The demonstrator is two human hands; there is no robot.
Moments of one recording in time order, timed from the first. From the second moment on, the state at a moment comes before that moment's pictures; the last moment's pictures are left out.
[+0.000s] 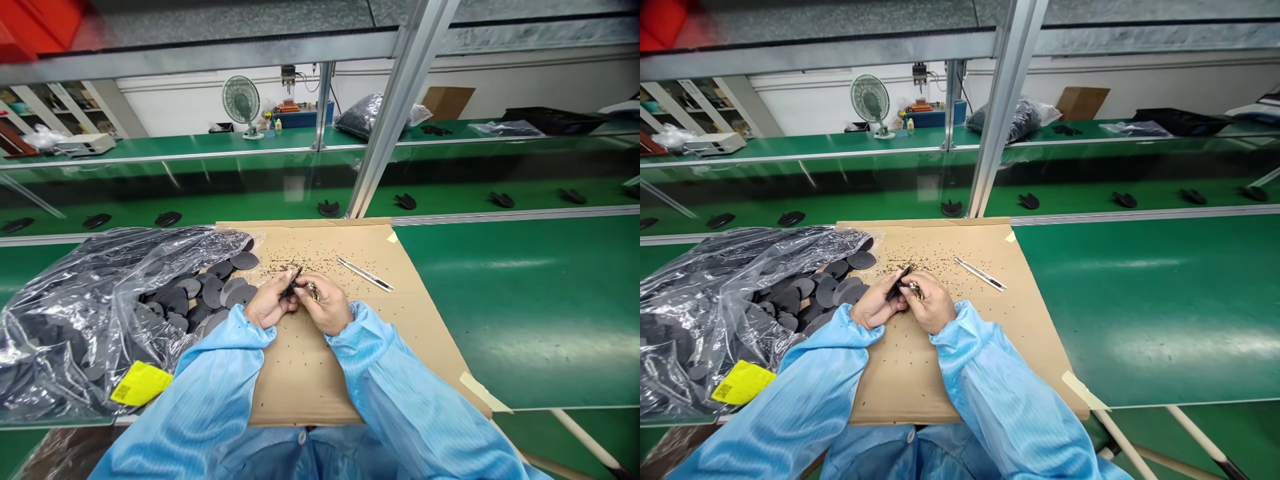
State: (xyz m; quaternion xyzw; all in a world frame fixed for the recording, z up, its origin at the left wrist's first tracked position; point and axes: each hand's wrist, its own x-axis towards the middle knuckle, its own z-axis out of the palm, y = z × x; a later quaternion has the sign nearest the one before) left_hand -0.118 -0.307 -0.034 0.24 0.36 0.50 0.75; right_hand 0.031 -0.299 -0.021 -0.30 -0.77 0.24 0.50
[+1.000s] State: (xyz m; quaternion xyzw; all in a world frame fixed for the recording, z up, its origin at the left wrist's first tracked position) left_hand -0.164 -0.095 0.014 0.59 0.75 0.30 0.05; right_hand 0.035 -0.278 -0.035 -0.45 -0.57 0.29 0.63
